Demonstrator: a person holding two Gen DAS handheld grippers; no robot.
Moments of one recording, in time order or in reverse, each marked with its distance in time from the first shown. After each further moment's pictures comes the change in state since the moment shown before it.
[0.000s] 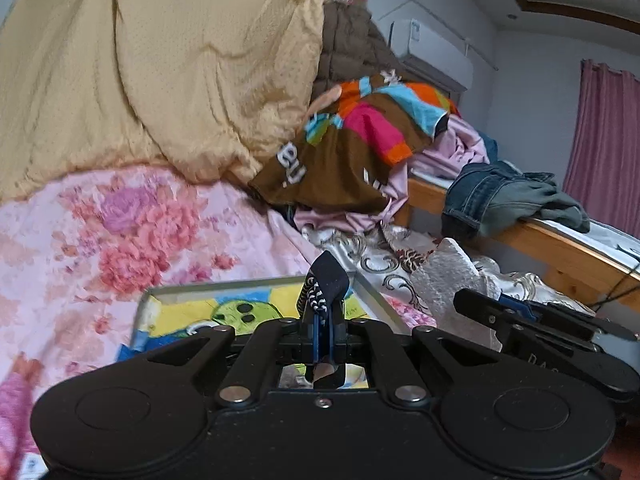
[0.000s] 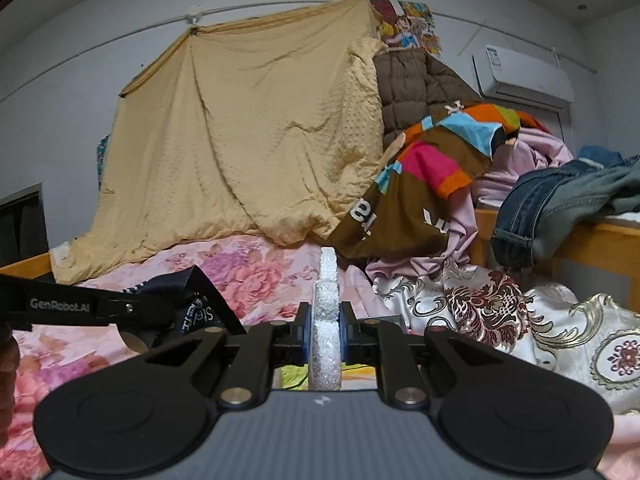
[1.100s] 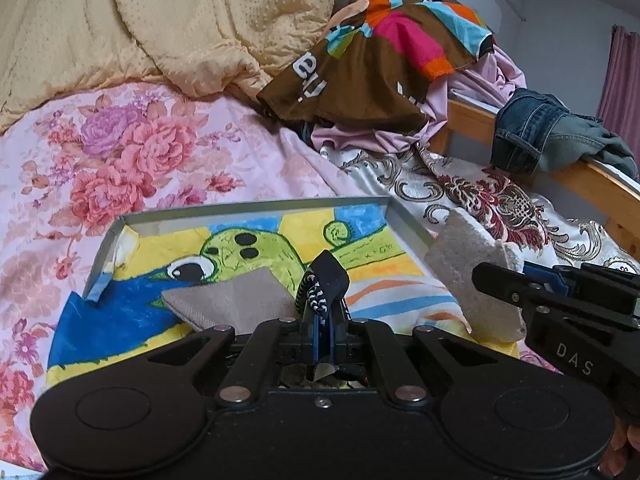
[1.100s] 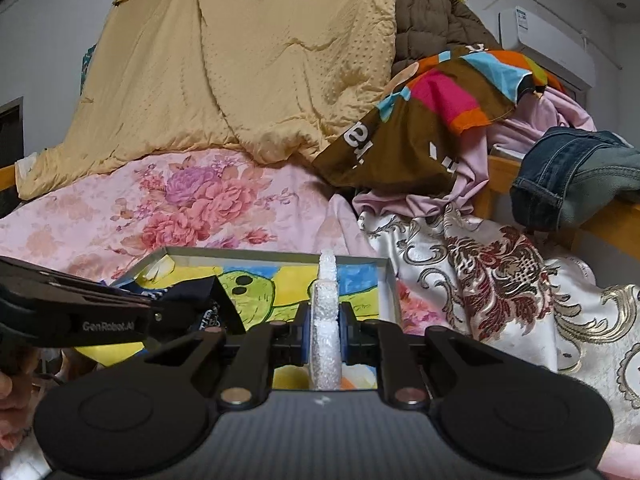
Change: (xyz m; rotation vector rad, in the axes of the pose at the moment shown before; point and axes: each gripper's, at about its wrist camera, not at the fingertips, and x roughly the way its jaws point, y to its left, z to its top) left arm 0.107 0.024 -0.042 -0.037 0.184 0.031; right arm 0.081 0.000 -0.026 -0.139 0.224 -0.056
